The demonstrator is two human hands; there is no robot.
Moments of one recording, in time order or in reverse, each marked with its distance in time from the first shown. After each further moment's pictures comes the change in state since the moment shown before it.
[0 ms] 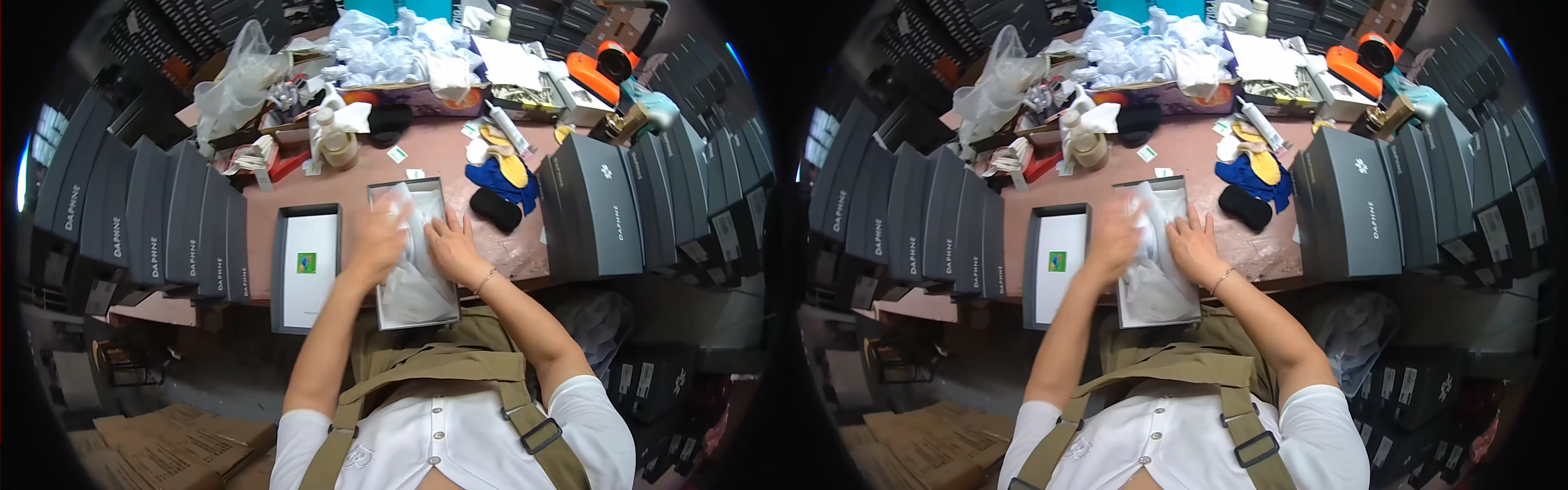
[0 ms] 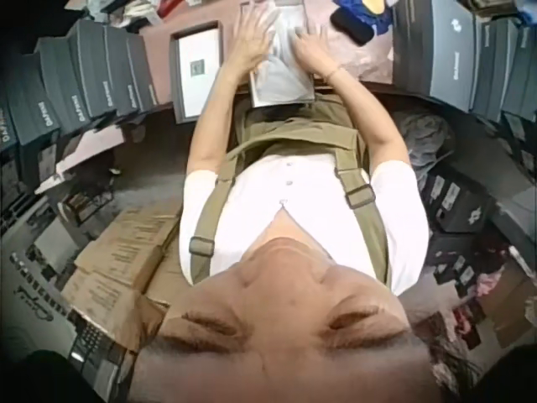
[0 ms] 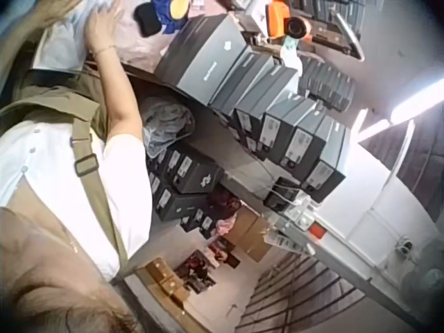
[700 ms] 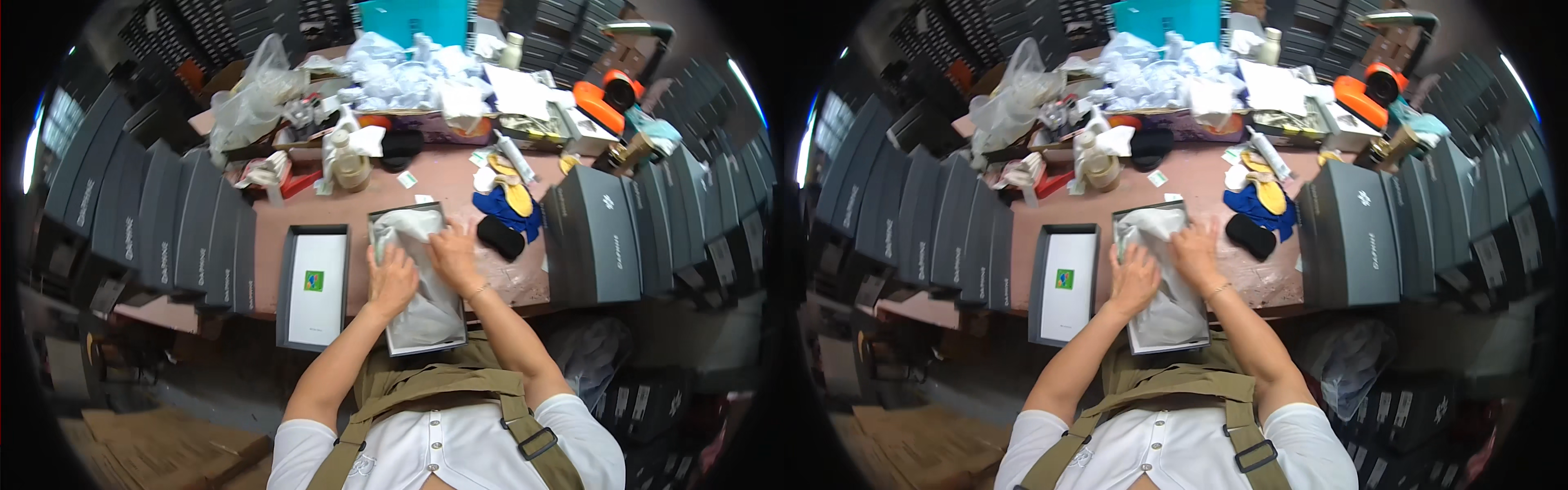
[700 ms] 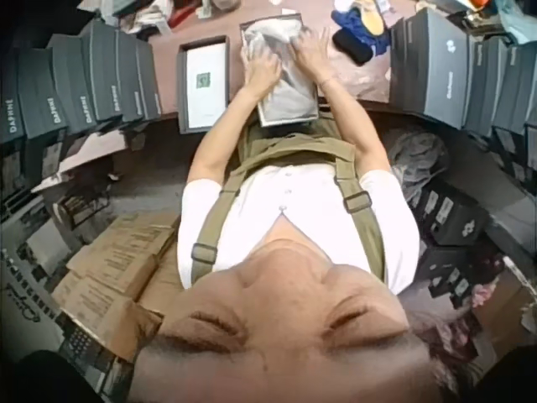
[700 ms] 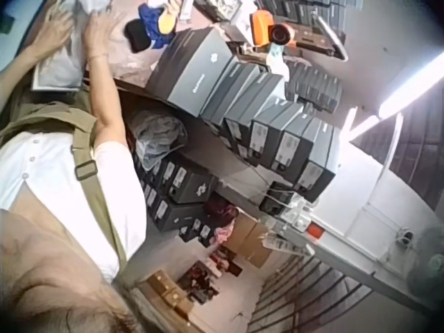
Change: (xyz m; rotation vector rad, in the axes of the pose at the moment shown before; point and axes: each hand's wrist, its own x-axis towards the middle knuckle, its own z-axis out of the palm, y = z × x) left_hand -0.023 -0.005 0.053 0.468 -0.014 -0.099; right_hand 0.037 0.005 0.015 0.084 0.390 0.040
